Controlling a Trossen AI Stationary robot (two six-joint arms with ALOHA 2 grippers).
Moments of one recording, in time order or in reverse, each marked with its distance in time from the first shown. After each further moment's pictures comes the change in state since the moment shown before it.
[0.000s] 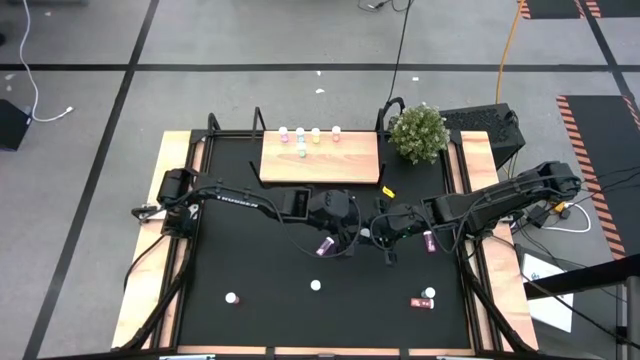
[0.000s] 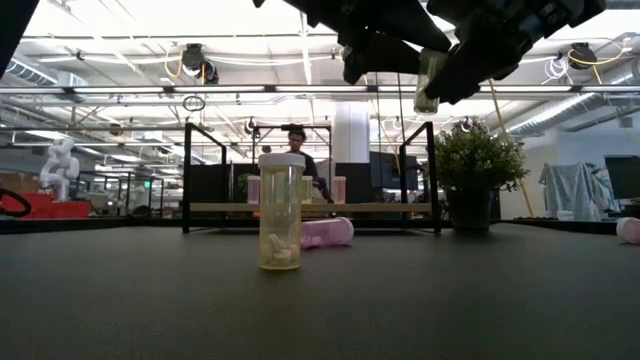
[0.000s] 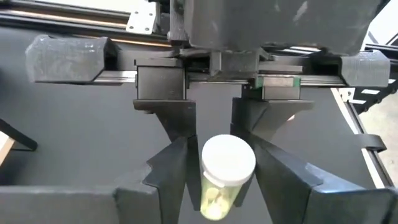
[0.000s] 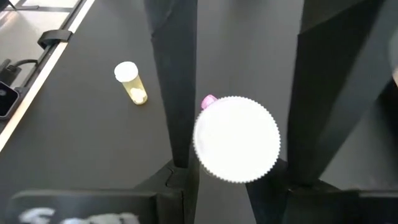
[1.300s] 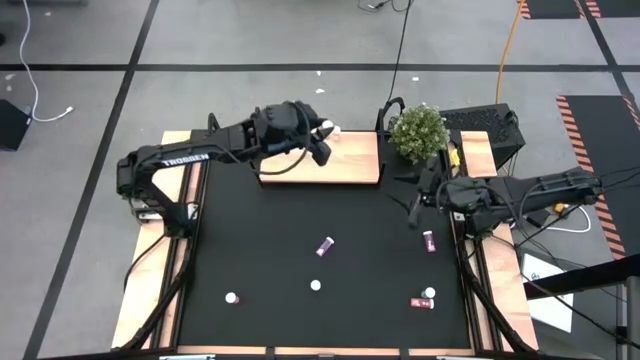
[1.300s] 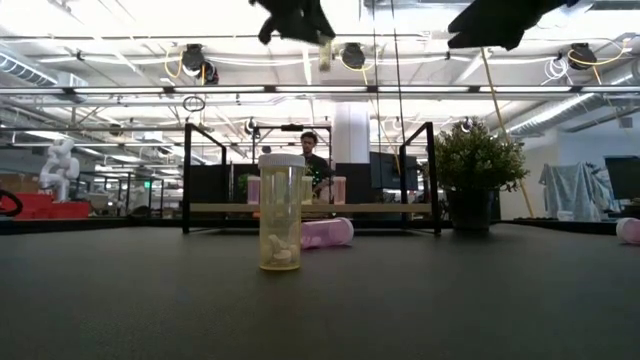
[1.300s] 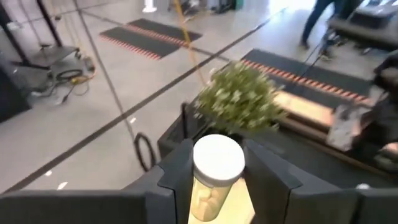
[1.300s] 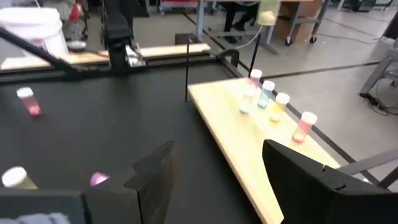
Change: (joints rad) left arm 0.336 -0.343 -0.018 -0.115 -0.368 0.017; right arm -0.026 -0.491 -0.015 -0.197 0.478 0.034
